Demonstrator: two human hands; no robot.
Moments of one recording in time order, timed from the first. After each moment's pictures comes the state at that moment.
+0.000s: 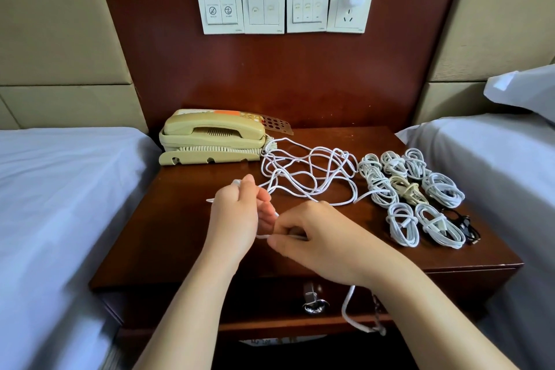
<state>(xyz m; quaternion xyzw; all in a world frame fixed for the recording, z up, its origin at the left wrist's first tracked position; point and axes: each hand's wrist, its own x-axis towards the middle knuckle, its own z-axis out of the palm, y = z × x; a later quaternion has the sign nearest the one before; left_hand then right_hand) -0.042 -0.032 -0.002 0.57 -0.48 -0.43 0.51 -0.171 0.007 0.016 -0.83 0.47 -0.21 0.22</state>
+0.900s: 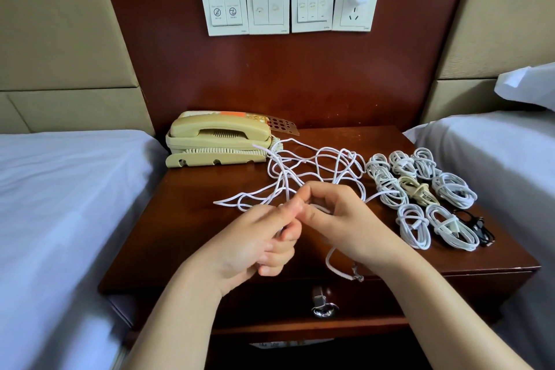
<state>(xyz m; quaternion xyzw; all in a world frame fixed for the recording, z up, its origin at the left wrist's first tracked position) -0.023 -0.009 0.005 0.35 -0.58 -0.67 0.29 -0.186 -0.016 -0.002 -0.73 0.36 -0.43 0.40</state>
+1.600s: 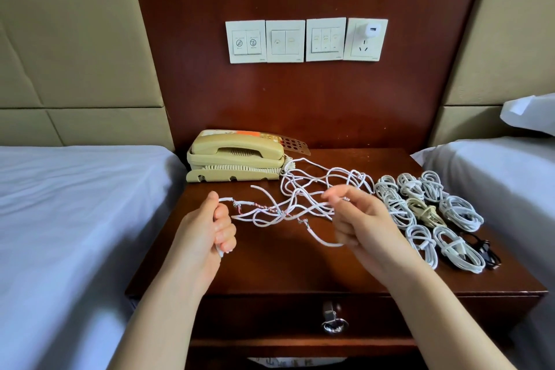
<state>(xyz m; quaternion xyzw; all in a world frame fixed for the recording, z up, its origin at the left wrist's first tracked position) 0.025 -0.030 0.006 0.45 -0.29 -0.61 0.58 -0.188 -0.018 0.003 -0.50 0.39 -0.55 0.54</state>
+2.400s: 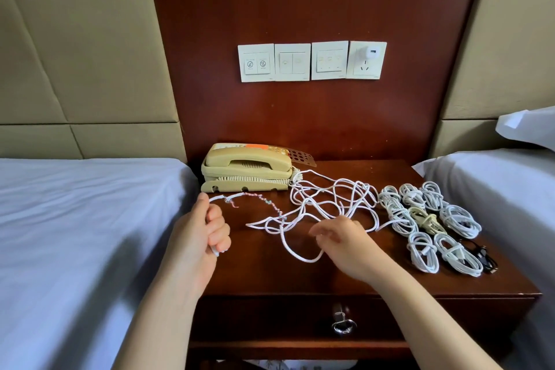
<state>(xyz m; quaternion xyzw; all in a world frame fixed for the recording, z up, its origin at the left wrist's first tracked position) 0.043 -0.007 0.031 0.43 -0.30 -0.58 0.63 -0.170 -0.022 -0.005 -0.72 0.62 -0.24 0.22</state>
